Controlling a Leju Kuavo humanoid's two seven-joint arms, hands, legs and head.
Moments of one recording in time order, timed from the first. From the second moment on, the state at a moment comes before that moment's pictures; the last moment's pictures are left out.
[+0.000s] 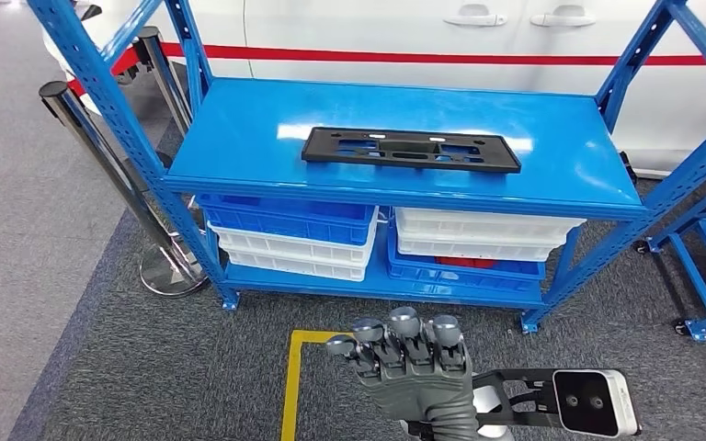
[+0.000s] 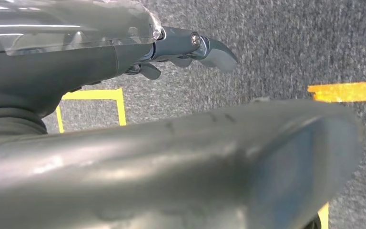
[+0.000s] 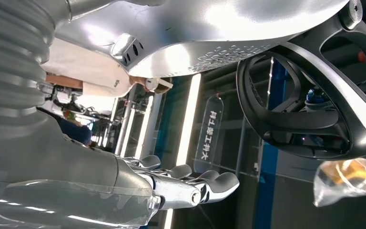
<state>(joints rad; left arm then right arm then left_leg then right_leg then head) -0.12 -0.17 1.14 -0.20 -1.17 0.12 -0.02 -0.13 0.17 0.52 -1.78 -0.28 0.89 -0.70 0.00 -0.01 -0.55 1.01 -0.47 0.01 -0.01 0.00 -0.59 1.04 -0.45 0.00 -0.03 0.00</state>
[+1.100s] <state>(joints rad) -0.12 -0.17 1.16 -0.20 -1.17 0.12 -0.01 -0.12 0.18 0.52 -1.79 -0.27 0.87 -0.70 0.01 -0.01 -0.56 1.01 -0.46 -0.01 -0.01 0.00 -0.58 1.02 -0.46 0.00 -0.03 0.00</state>
